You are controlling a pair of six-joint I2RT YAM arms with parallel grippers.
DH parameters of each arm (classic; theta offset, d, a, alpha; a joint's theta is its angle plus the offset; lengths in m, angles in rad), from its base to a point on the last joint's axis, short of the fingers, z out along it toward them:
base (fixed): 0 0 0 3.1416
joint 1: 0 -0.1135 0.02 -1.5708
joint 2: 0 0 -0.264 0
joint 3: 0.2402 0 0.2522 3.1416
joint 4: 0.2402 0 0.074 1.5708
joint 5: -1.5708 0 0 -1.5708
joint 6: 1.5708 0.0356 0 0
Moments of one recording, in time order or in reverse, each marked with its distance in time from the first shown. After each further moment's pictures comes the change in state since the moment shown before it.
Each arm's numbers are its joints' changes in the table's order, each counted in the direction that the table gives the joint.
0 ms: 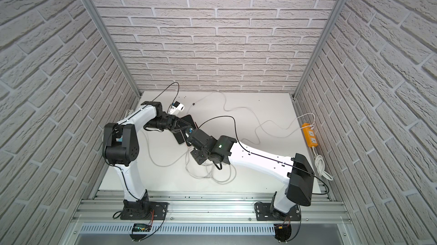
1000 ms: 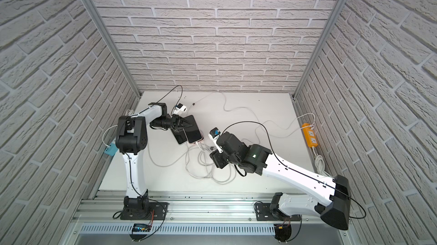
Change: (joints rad) left arm -0.041 -0.246 0.145 -0.003 0.014 0.025; right arm 0.111 0.437 -0.360 -0.058 0.067 0.025
